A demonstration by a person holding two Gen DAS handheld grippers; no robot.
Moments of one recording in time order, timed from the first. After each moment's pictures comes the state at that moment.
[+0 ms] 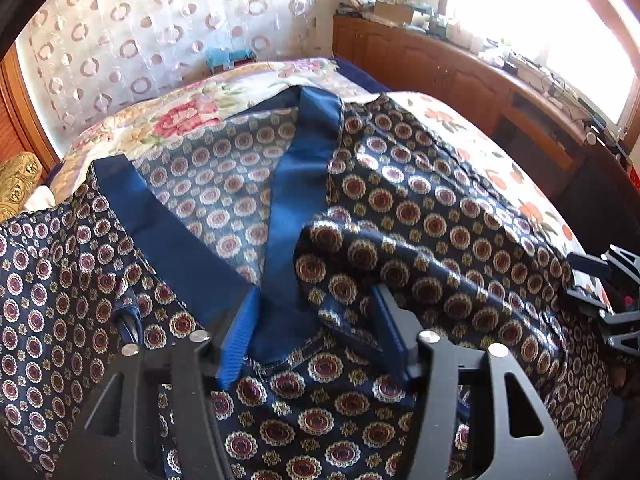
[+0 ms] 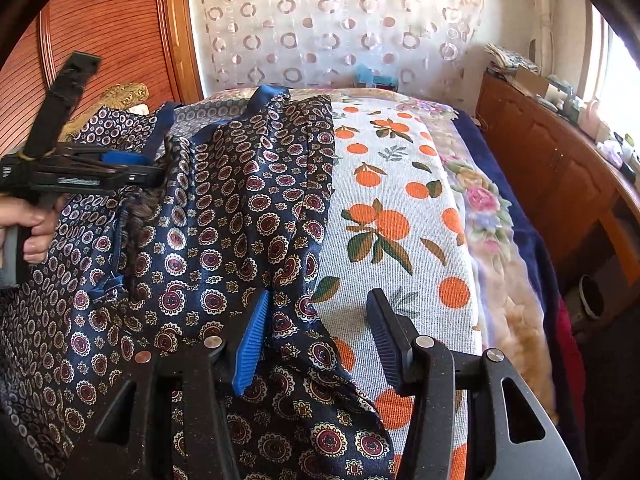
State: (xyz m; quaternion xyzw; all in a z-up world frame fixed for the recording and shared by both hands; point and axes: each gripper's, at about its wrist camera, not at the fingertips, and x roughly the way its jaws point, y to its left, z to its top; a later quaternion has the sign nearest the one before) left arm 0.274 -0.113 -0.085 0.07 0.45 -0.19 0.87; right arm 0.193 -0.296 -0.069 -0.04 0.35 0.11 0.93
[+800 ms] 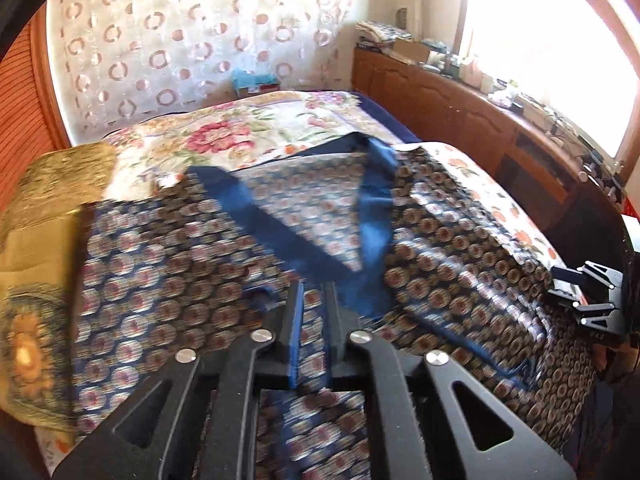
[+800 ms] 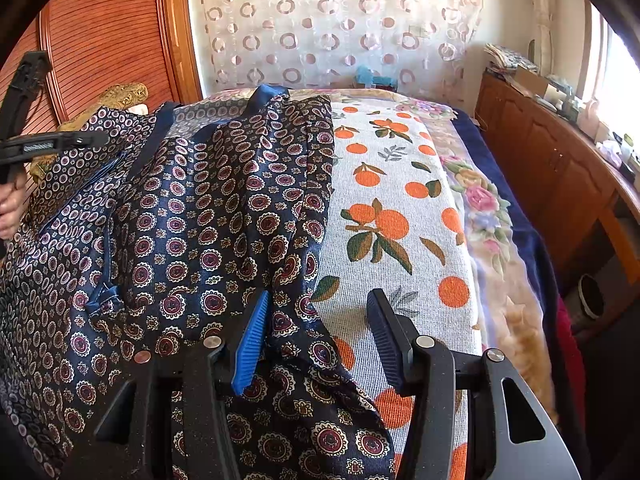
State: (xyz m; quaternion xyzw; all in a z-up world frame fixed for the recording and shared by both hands) left arm 0.244 -0.019 -0.039 0.04 0.40 -0.16 0.90; right arm 0.193 -0.297 -0.069 -0.04 0.35 0.11 0.93
